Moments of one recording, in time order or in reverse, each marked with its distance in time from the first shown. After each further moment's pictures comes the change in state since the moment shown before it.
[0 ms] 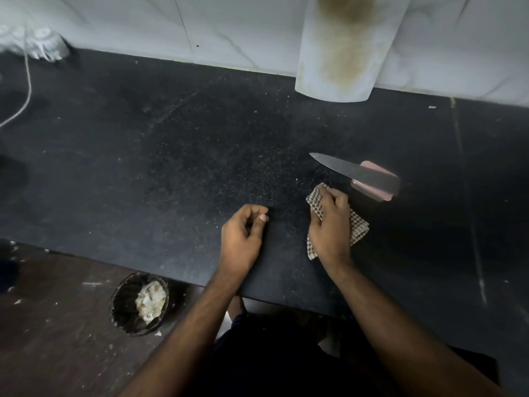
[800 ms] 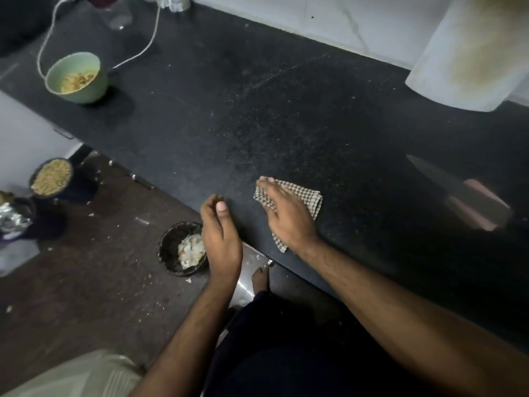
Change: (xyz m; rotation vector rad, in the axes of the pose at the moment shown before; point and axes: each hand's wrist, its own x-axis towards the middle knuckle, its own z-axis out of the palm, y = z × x) left_hand -0.064 -0.050 -0.103 -0.027 0.697 -0.198; right_hand -0.037 -0.136 0.114 0.183 -0.542 -0.584
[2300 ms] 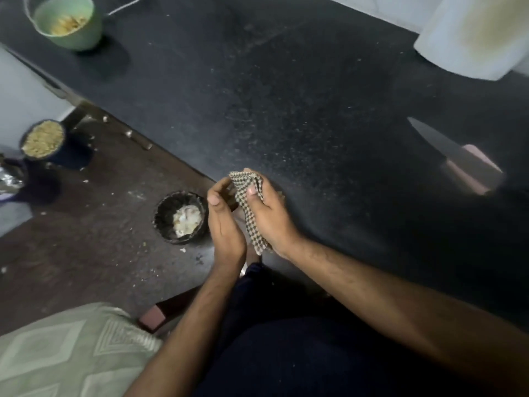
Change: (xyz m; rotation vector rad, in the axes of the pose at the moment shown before) left_hand -0.068 -0.011 -0.010 -0.372 -0.073 -0.025; right_hand -0.078 -0.073 0.004 0.713 -0.031 0.425
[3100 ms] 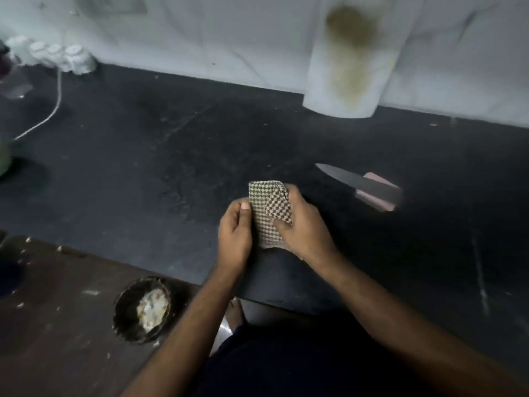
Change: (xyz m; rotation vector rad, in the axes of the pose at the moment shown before) left_hand 0.066 0.023 0.132 0.147 -0.541 -0.047; right_hand 0.024 -0.044 -0.157 -0.528 0.369 -0.108
